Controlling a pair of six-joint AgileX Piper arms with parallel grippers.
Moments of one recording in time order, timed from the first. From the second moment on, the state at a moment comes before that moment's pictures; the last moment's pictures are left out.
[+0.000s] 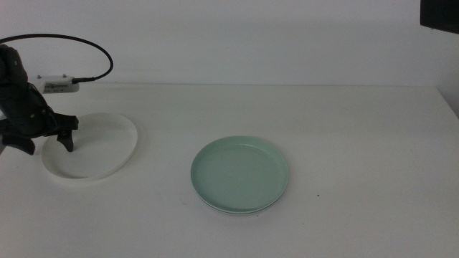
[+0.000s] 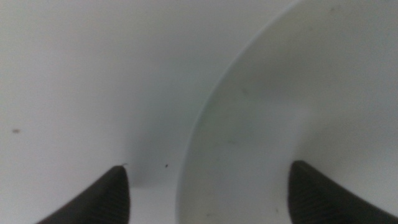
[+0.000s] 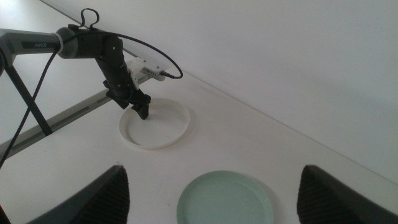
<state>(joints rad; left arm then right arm) 0.20 2.17 -1.61 -0.02 0.91 0.09 0.40 0.92 -1.34 0.44 0.93 -0.38</state>
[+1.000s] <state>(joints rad) -0.15 1.75 -1.60 -0.17 1.09 0.01 0.40 0.92 -1.34 0.44 0.93 -0.38</state>
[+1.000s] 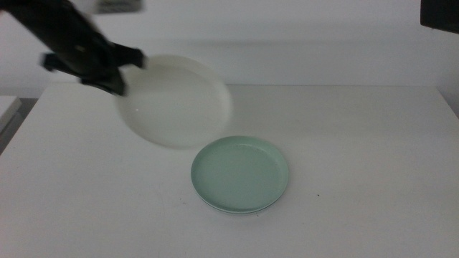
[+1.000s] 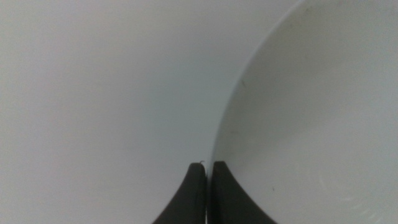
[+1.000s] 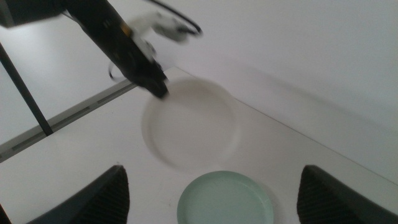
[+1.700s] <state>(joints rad) -0.34 1.95 -1.39 -0.37 0.78 0.02 0.40 0.92 -1.34 0.44 0.93 -0.38</state>
